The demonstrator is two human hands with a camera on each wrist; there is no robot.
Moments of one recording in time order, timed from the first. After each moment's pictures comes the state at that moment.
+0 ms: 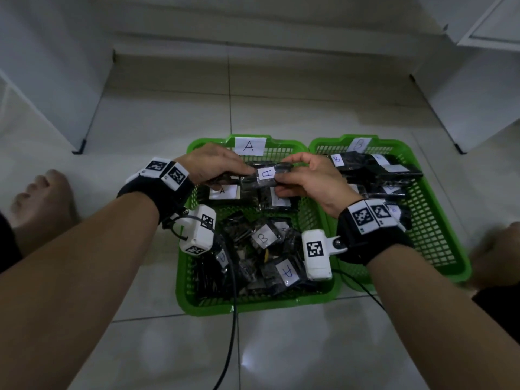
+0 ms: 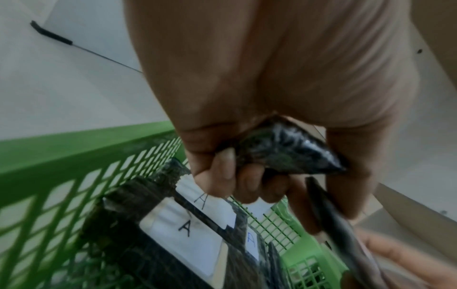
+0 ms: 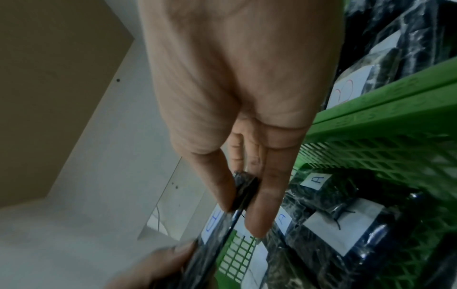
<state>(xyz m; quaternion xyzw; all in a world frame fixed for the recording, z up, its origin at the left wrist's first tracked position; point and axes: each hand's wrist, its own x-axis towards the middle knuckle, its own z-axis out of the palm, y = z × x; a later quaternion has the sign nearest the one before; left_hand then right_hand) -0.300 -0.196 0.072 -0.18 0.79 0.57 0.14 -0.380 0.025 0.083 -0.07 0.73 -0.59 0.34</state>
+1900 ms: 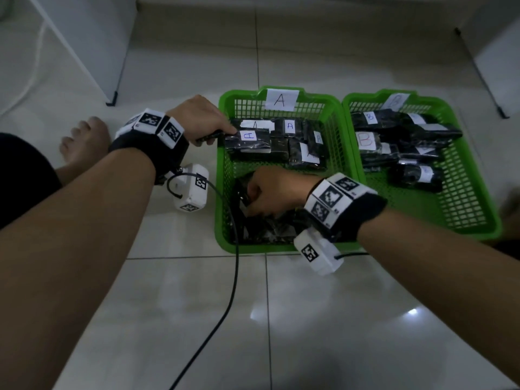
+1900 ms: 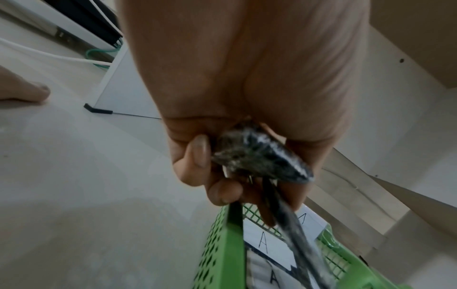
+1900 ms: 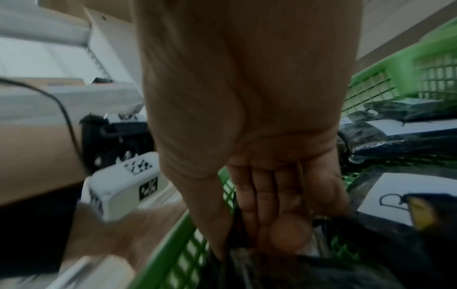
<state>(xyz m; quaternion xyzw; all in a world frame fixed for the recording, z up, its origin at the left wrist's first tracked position) -0.244 -0.240 0.081 -0.28 0.84 0.44 0.12 -0.273 -0.037 0.069 -0.43 0.80 -0.05 0.42</state>
